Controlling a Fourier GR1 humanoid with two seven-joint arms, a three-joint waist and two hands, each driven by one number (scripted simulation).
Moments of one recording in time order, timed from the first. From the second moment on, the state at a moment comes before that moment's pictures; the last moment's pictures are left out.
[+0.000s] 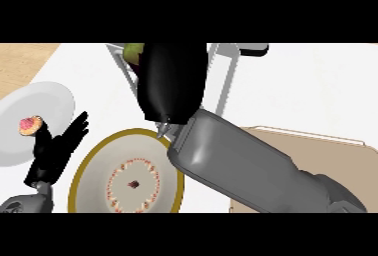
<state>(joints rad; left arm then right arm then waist) -0.07 0.29 0.06 -1.37 0.01 -0.13 0.19 -1.13 -0.01 0.60 -1.32 1.05 0.00 1.20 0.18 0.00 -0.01</state>
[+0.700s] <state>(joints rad) -0.12 0.28 0.07 -1.34 0.01 -0.12 0.19 -1.39 -0.01 0.45 -1.03 1.07 -0.14 1.18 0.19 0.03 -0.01</state>
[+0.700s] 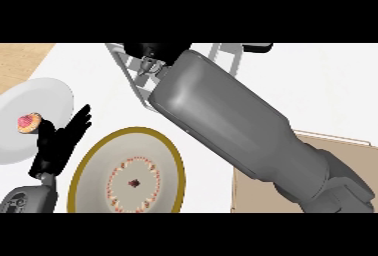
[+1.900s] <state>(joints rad) -0.09 0.29 0.10 -1.35 0.01 -0.11 0.18 -1.68 0.00 0.41 -0.39 1.10 -0.15 0.98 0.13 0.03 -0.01</state>
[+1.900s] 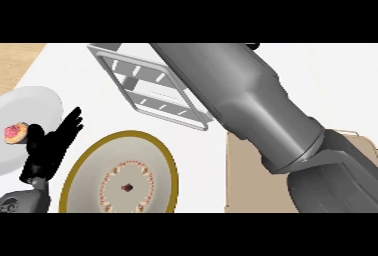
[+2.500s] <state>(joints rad) -0.07 0.28 0.11 -1.36 0.01 -0.10 0.16 -1.79 0.00 0.38 -0.21 1.04 -0.01 0.86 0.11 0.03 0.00</state>
